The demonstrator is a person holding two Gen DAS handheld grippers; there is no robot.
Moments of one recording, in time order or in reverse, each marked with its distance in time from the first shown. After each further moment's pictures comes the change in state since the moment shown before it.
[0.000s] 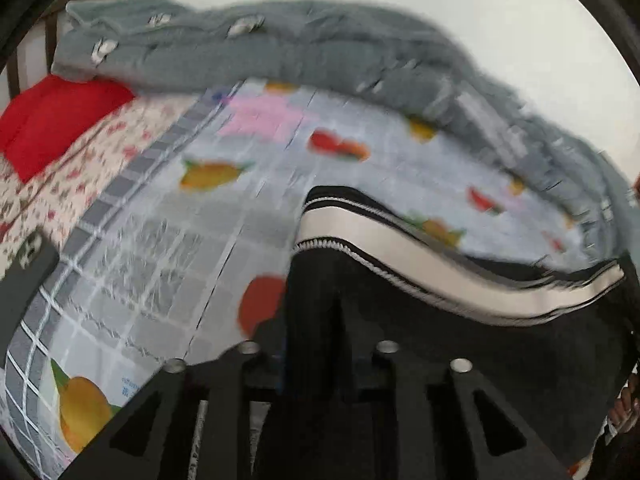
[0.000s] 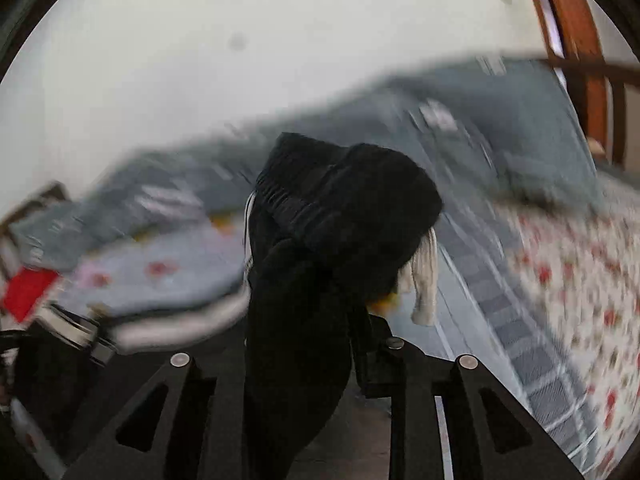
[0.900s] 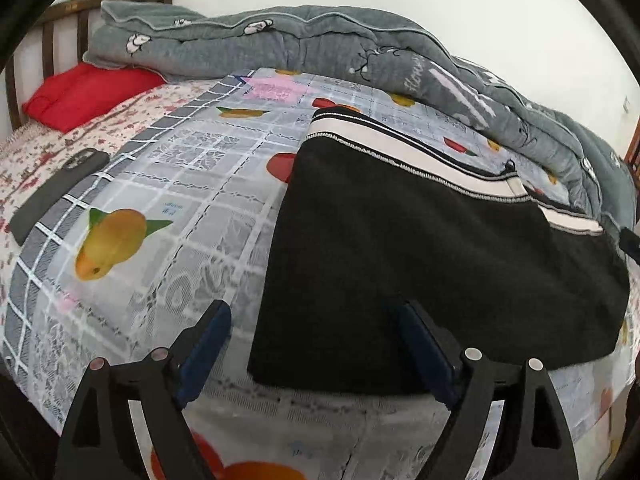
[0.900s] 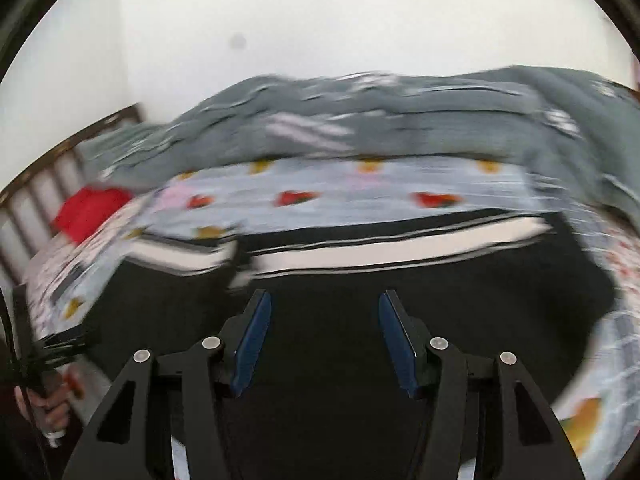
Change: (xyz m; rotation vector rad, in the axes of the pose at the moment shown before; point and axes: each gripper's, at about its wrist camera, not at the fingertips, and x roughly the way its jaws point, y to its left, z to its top) left arm -0.062 0.009 -0.126 0.042 -0.102 -0.004; right arm -0.054 0.187 -0.041 -0.243 0.133 0.279
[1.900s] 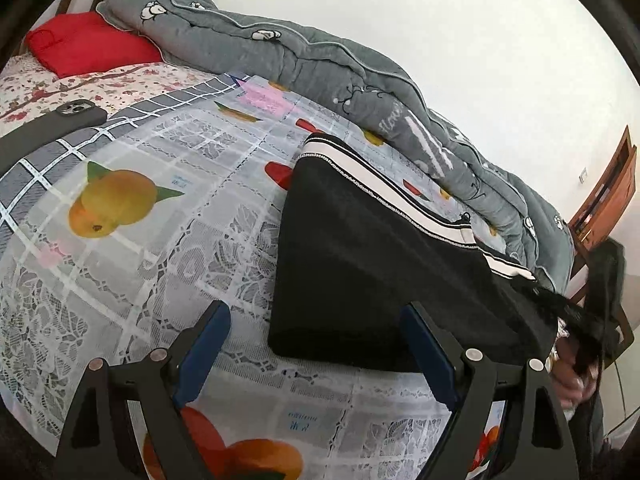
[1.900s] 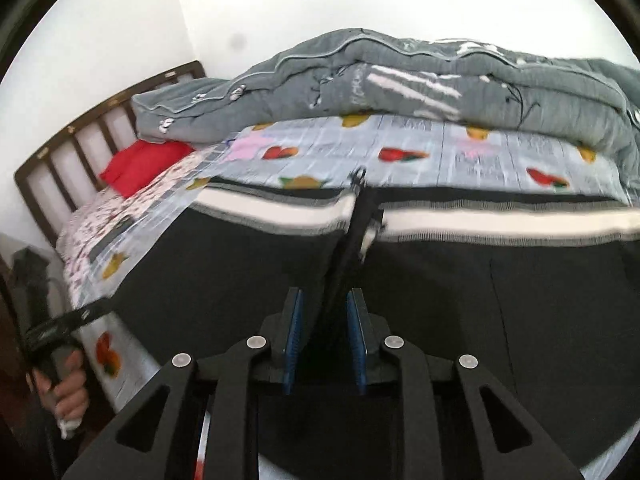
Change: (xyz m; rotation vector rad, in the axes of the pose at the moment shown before) left arm -0.013 0.046 -0.013 -0.182 -0.079 -0.291; right arm 0.050 0.073 -0.018 -0.080 0.096 0.165
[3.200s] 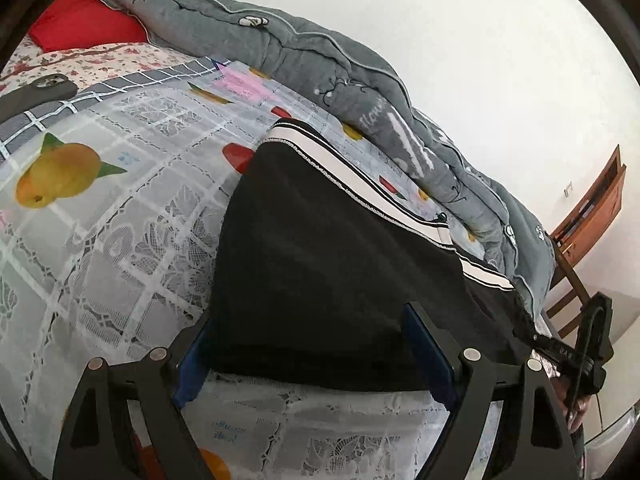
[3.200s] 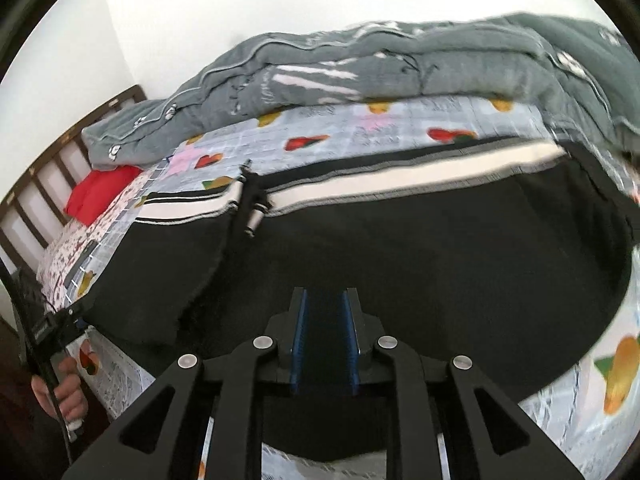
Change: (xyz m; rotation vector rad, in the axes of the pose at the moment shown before) left arm 0.020 -0.018 -0.005 -0.062 0.011 -0.084; right arm -0.058 -0.084 -0.038 0.190 0.026 -0.113
